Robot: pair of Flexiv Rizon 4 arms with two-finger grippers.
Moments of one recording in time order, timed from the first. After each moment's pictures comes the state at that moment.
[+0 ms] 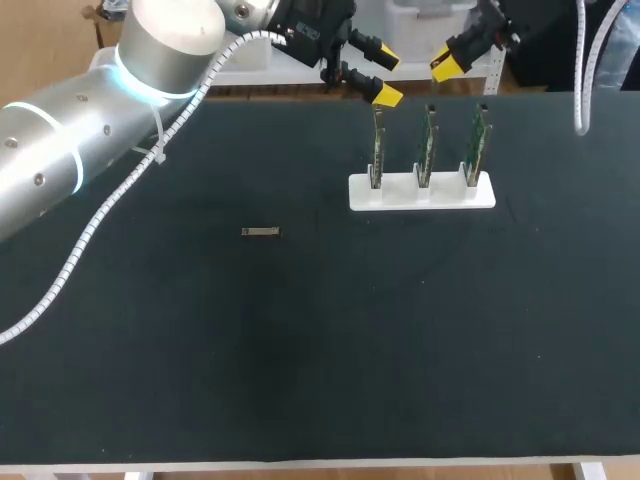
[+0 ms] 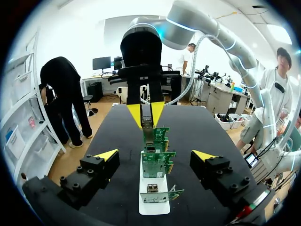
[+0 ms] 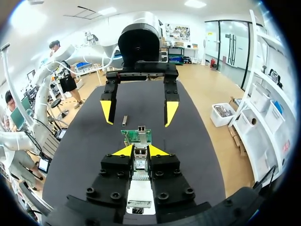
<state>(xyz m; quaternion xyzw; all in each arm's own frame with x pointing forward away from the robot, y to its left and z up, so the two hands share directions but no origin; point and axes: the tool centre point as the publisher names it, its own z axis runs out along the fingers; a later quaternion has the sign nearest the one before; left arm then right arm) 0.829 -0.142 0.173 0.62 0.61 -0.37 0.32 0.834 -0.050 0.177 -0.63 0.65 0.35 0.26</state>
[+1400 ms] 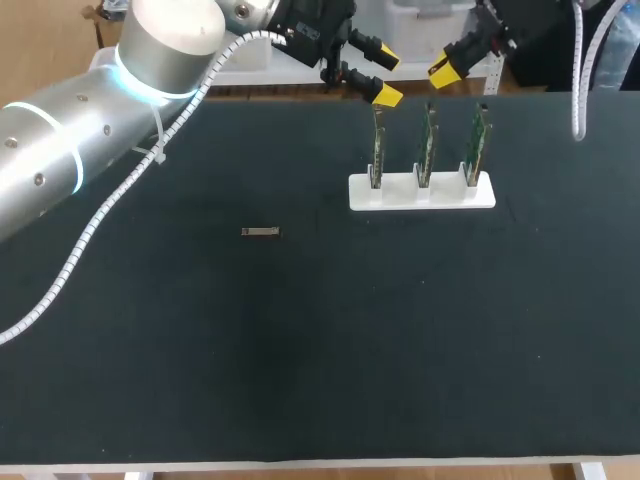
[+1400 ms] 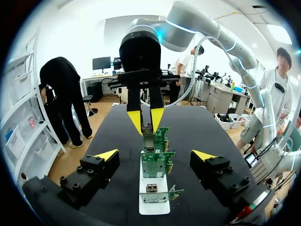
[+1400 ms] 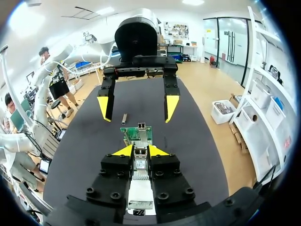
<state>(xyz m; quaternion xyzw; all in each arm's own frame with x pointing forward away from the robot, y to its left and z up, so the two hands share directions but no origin) 0.829 -0.142 0.173 0.62 0.61 -0.37 0.32 0.833 -0.049 0.167 -0.62 0.66 0.35 0.25</state>
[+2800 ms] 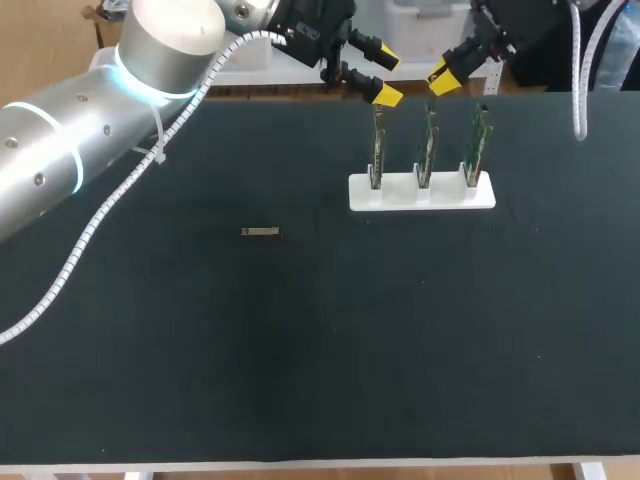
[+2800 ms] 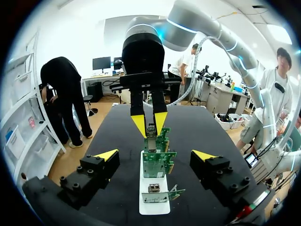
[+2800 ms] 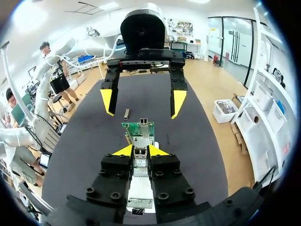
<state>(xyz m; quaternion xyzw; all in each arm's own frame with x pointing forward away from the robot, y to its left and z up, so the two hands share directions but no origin) 0.829 -0.143 0.173 0.62 0.61 -0.37 0.32 0.828 -0.049 0.161 -0.65 0.65 0.33 0.24</state>
